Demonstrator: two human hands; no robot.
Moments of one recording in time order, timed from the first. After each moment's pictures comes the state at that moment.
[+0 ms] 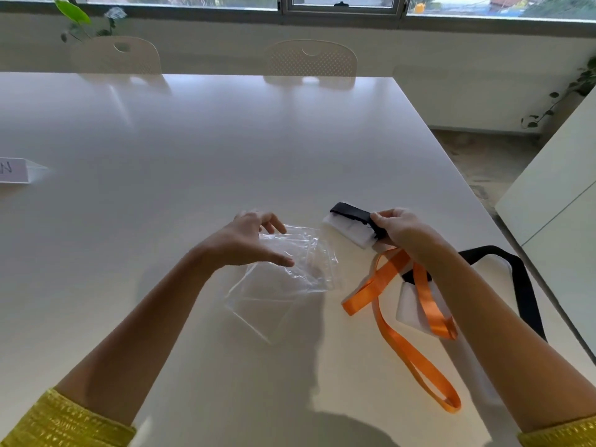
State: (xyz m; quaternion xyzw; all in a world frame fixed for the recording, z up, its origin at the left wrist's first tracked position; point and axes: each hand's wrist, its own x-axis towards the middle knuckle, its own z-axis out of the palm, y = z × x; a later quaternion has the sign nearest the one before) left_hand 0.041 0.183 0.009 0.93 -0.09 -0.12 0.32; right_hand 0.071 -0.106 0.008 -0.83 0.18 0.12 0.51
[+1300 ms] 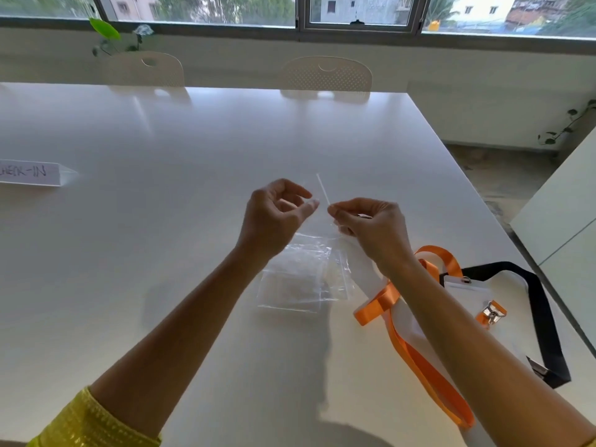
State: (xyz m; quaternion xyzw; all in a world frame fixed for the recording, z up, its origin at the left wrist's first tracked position) left_hand 0.025 0.139 0.048 0.80 -0.01 0.15 0.59; right_hand 0.038 -0.038 0.032 -0.77 -0.05 -0.05 0.64
